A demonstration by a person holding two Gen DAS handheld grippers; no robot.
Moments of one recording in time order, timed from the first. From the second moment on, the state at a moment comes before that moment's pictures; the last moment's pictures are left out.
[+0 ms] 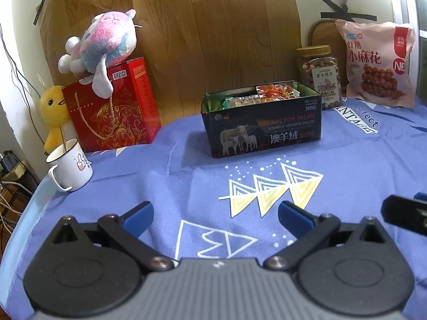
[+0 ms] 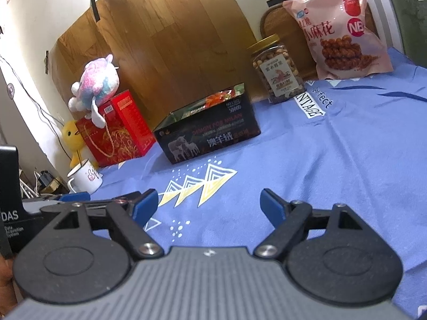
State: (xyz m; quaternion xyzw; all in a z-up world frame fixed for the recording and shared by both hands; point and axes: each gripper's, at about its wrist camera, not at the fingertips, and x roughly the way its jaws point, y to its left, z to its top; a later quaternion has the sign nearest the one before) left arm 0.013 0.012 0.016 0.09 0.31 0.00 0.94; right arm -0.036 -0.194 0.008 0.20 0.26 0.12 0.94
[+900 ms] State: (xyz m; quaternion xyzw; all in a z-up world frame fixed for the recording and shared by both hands) left arm 0.007 0.002 0.013 0.08 0.34 -0.02 0.94; right arm -0.044 -0.201 0.006 0.21 0.25 0.11 0.94
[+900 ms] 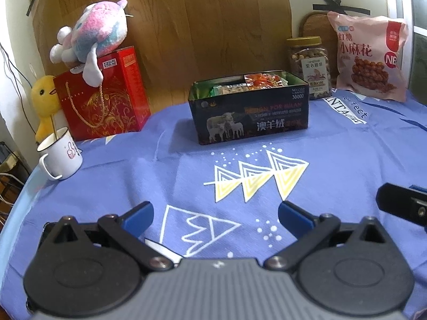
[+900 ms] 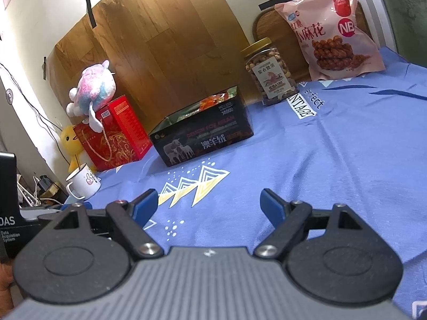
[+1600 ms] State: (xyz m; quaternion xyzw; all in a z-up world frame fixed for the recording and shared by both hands) left arm 0.019 -0.017 0.007 0.09 0.37 -0.02 0.93; right arm -0.042 -0.210 0.004 0.21 0.26 0.11 0.94
